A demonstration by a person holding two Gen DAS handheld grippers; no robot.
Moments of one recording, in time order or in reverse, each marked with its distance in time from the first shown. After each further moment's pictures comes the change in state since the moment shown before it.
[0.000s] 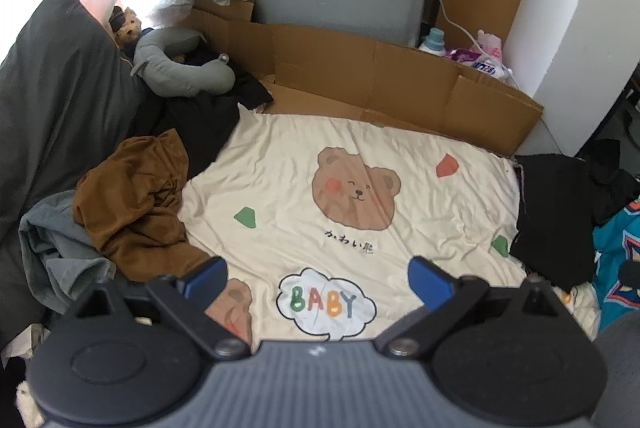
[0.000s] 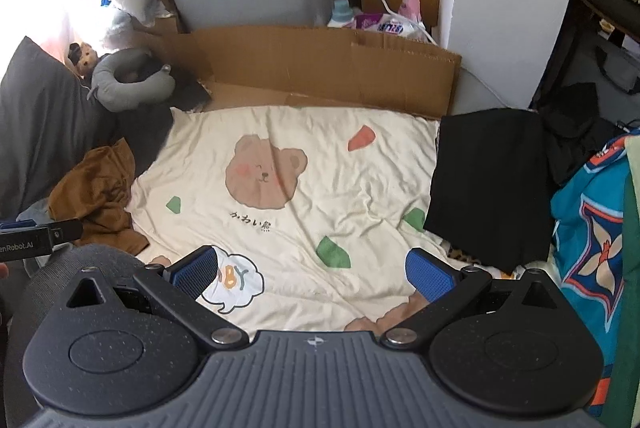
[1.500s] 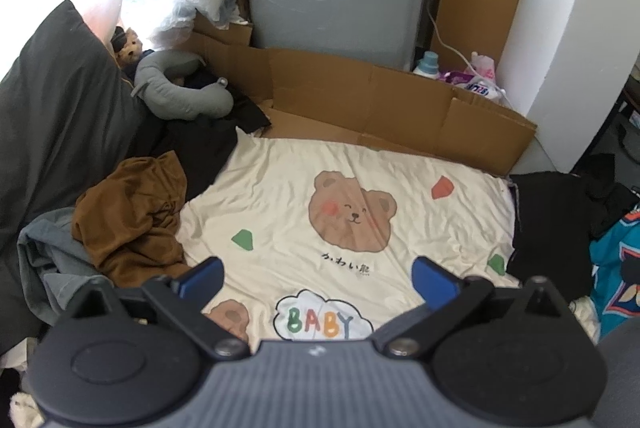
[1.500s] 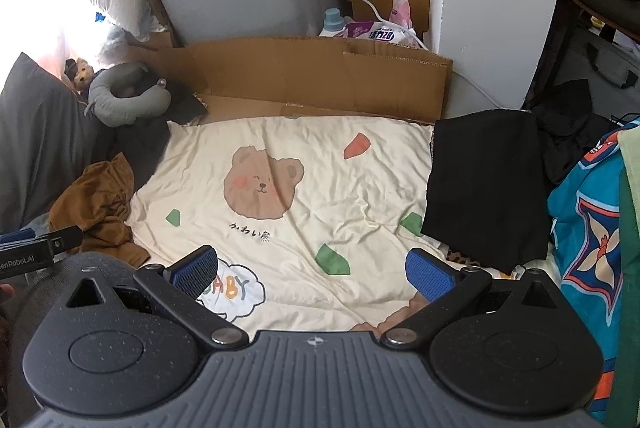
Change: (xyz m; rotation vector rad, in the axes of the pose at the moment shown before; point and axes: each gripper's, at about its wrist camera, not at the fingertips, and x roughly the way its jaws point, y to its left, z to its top) left arm -0.005 0.006 0.000 -0.024 -0.050 -0.013; right arm -0.004 -0.008 0.002 0.049 -0.006 0.008
